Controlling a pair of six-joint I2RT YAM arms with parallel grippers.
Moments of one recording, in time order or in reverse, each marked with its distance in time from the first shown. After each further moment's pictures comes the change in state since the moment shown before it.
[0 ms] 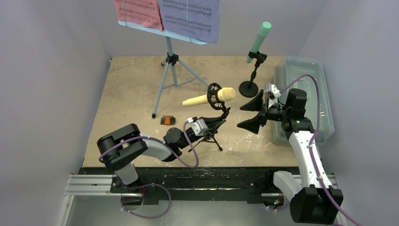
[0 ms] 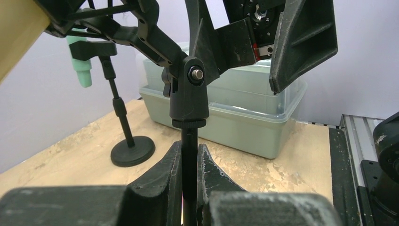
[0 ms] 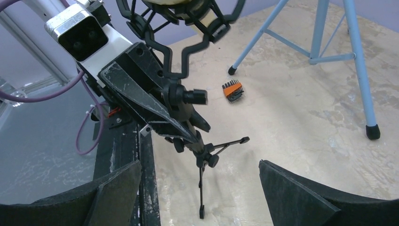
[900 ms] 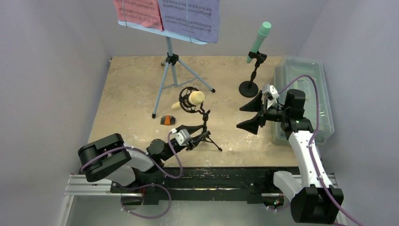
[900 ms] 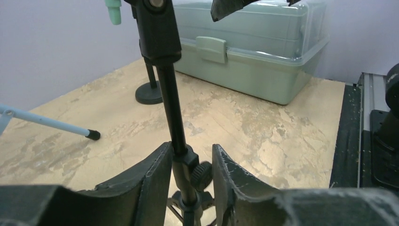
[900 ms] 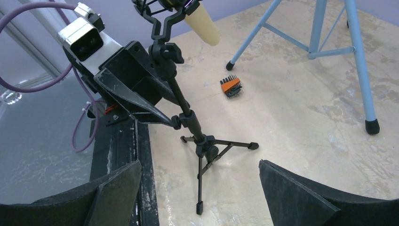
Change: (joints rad) left arm 0.011 -0.219 -0.347 0.004 -0.114 0.013; right arm 0.012 0.002 -0.006 -0.026 0.028 -0.029
